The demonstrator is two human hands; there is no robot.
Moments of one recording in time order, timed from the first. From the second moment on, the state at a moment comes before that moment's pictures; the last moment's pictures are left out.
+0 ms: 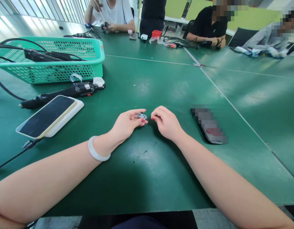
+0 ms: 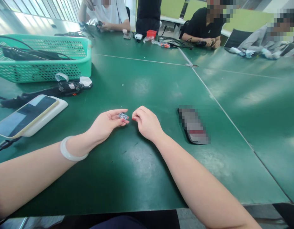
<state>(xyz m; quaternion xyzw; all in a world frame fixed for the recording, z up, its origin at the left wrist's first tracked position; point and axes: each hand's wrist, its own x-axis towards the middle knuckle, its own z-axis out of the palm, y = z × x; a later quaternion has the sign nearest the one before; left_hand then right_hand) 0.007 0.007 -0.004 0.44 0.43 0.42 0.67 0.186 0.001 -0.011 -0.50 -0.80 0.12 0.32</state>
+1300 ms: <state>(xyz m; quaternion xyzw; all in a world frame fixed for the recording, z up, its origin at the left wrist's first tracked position) 0.003 0.007 0.001 0.61 0.36 0.21 0.67 0.193 -0.003 -0.009 -0.32 -0.84 0.22 0.38</state>
